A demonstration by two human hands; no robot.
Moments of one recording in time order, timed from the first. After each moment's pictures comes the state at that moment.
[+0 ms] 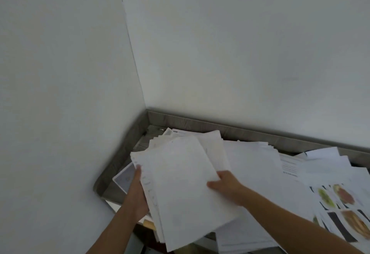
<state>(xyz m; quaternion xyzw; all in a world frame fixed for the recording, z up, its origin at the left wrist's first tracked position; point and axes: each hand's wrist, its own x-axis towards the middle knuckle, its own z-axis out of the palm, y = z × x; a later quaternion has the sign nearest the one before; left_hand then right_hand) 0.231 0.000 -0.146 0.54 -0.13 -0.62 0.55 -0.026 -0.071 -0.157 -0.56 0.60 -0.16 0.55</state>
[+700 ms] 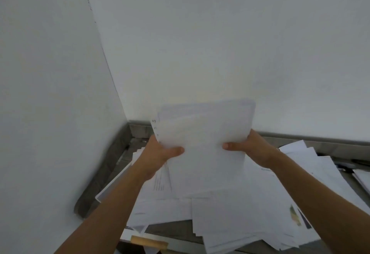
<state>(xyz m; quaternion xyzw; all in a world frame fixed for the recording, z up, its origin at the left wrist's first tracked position) 0.161 -0.053 -0.020 0.44 -0.54 -0.53 0.49 -0.118 -0.079 -0.017 -0.58 0.41 -0.41 0.58</state>
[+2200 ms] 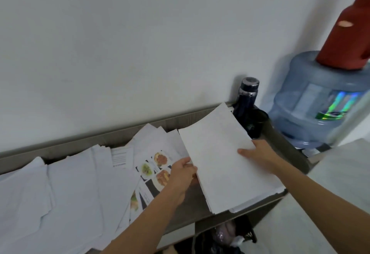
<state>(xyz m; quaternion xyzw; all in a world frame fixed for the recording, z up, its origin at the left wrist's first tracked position) -0.353 0.034 -0.120 0.49 -0.45 -0.70 0.25 -0.610 0.097 -0.113 -0.35 0.78 -0.39 0.34</state>
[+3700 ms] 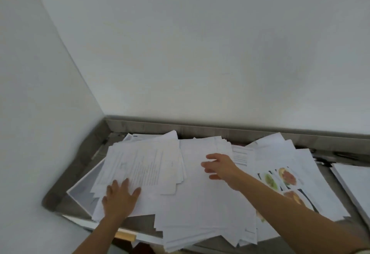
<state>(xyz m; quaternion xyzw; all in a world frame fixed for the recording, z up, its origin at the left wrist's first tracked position) 0.149 -0.019 -0.185 0.85 -0.50 -0.15 -0.01 -0.171 -0.088 -0.135 -0.45 0.60 -0.27 0.60</state>
